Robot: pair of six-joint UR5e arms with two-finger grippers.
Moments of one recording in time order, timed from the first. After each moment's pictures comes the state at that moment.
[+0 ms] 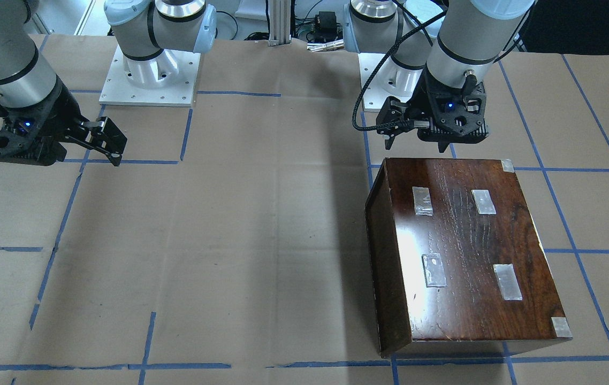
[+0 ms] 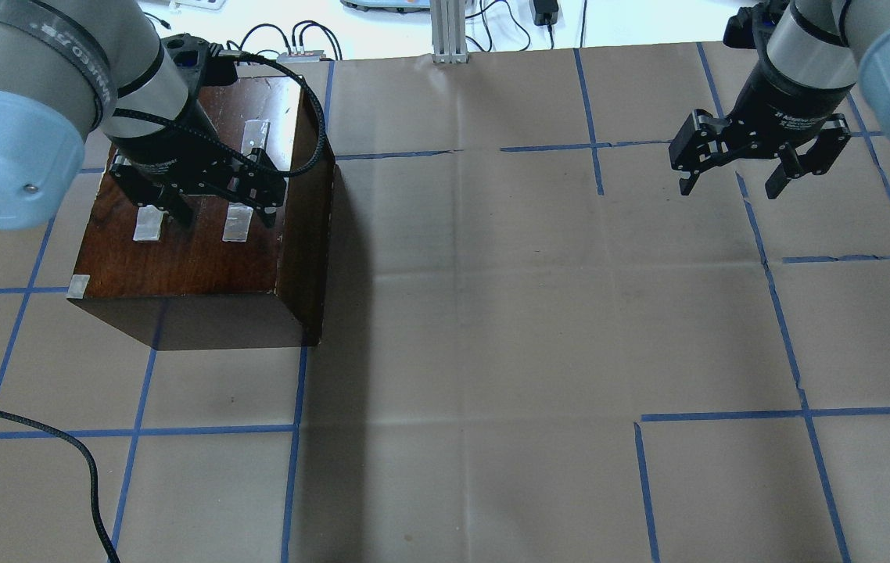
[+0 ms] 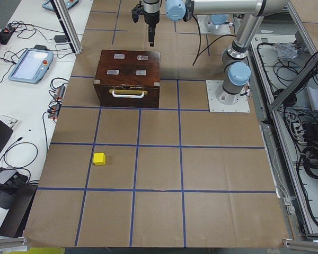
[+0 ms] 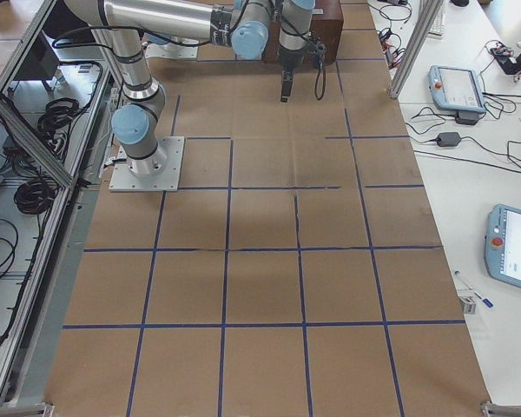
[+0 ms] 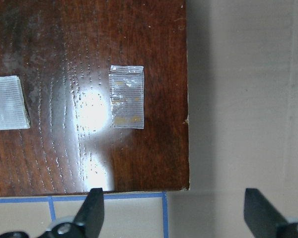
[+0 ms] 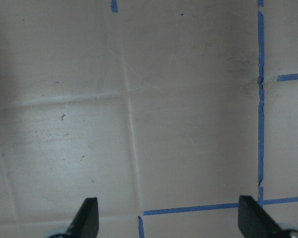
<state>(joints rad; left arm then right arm) -1.59 -1.57 -1.64 -1.52 1.58 0.04 1.45 -1.53 1.63 -1.62 -1.56 -0.03</state>
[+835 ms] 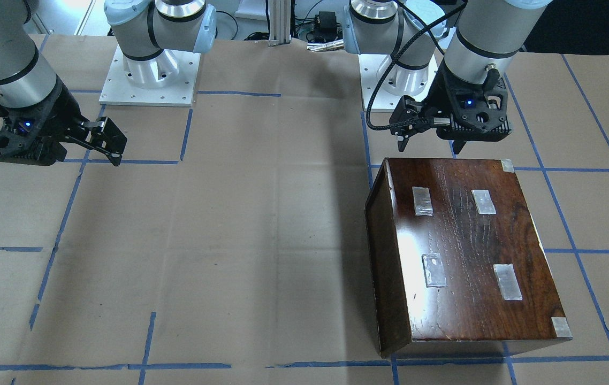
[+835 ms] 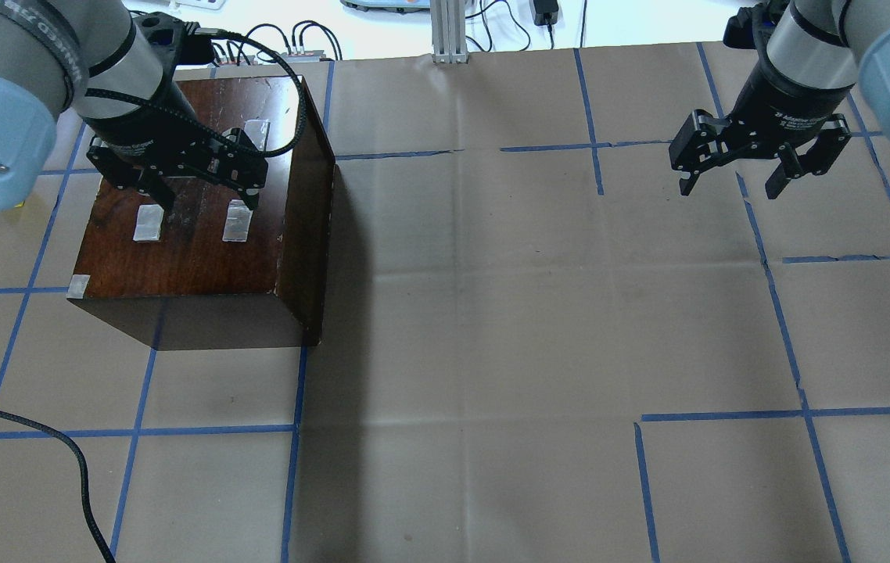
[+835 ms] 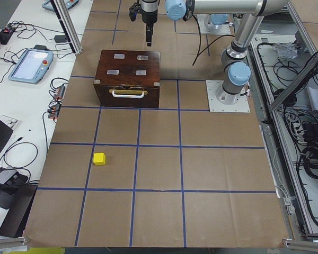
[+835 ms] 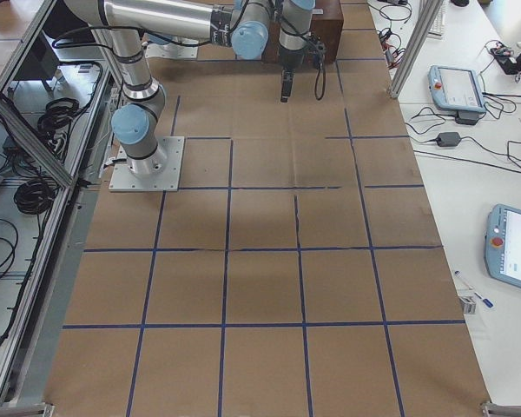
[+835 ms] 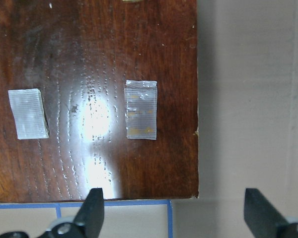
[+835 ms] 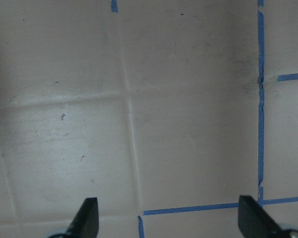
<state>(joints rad) -1.55 -1.57 -1.61 -1.52 1.58 0.06 1.45 -1.53 1.63 -1.62 -1.56 -0.03</state>
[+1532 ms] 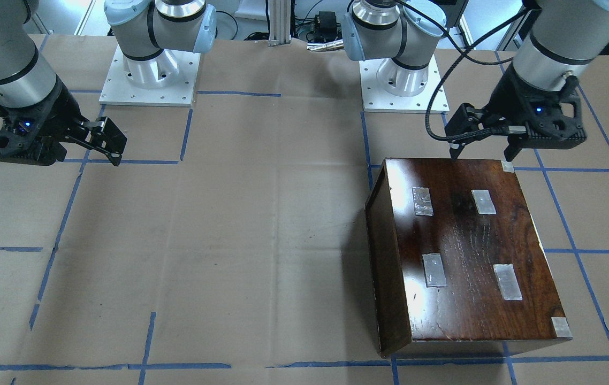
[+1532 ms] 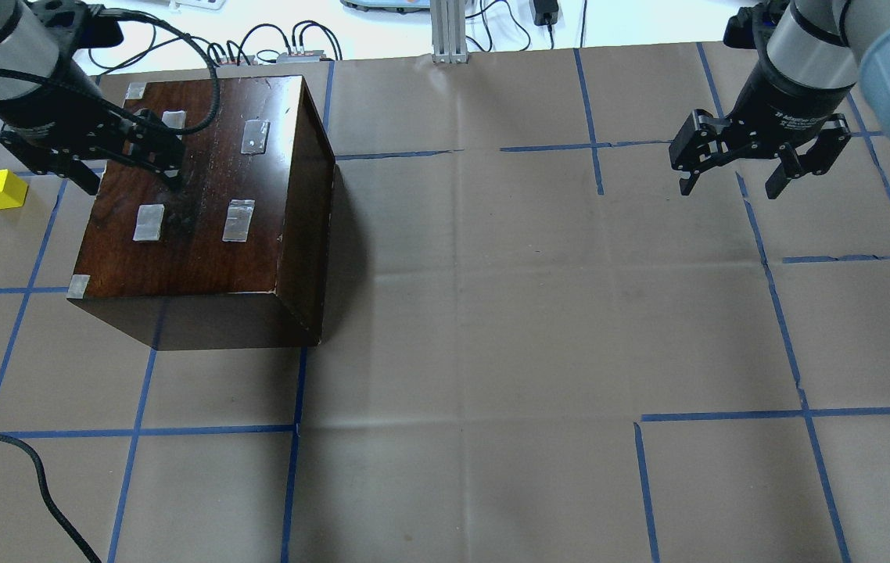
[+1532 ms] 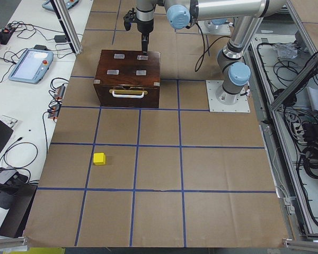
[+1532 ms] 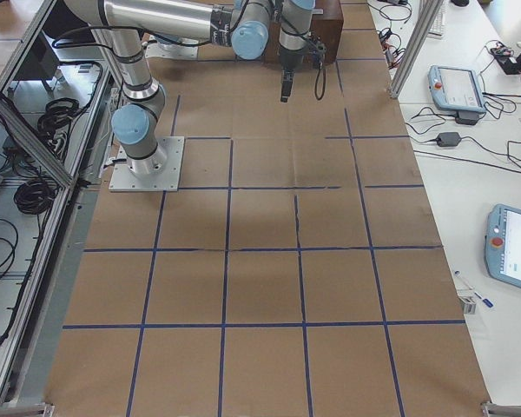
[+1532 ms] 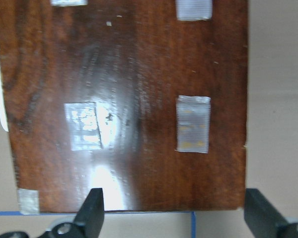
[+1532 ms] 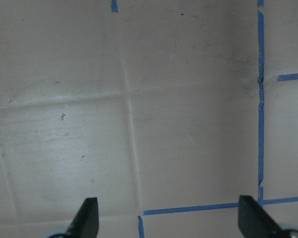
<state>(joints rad) -1.35 -1.57 -1.59 -1.52 1.57 0.24 1.45 -1.53 1.63 -1.62 -1.56 -0.03</state>
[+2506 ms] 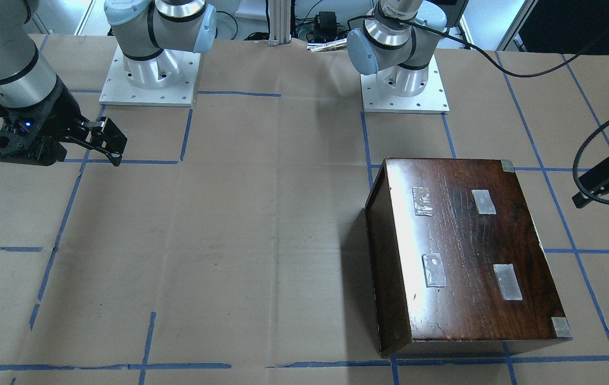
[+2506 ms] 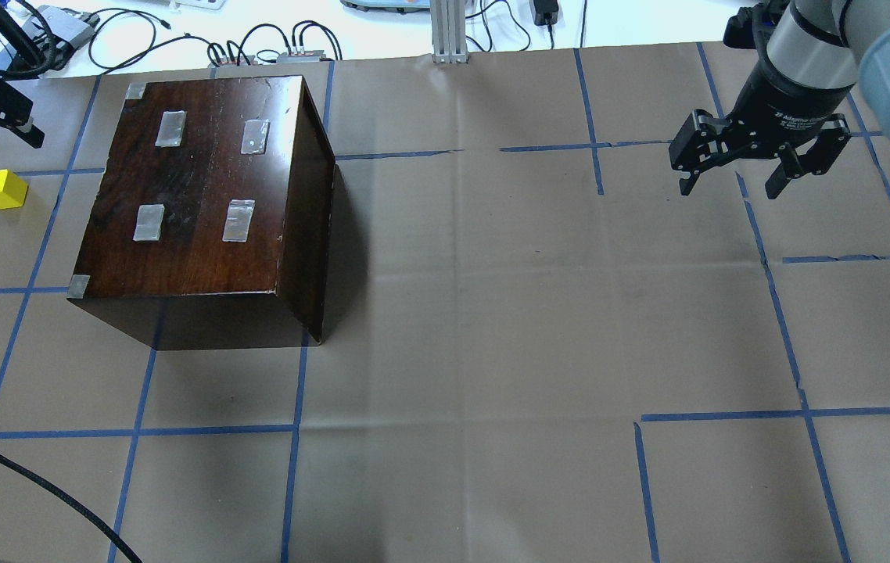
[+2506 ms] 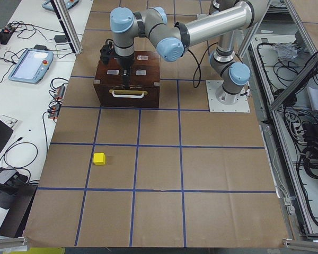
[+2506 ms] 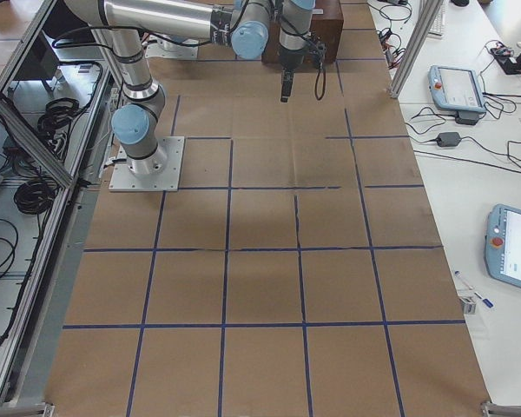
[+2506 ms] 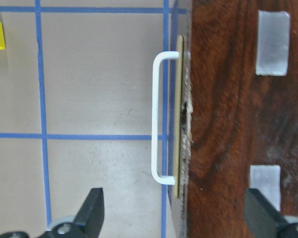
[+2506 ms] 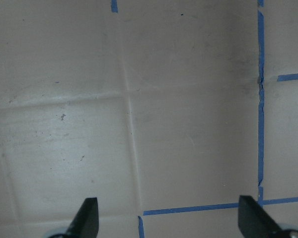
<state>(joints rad) -1.06 -1.81 -1.36 -1.52 1.47 0.50 1.45 -1.53 1.63 -1.62 -1.56 -0.03</state>
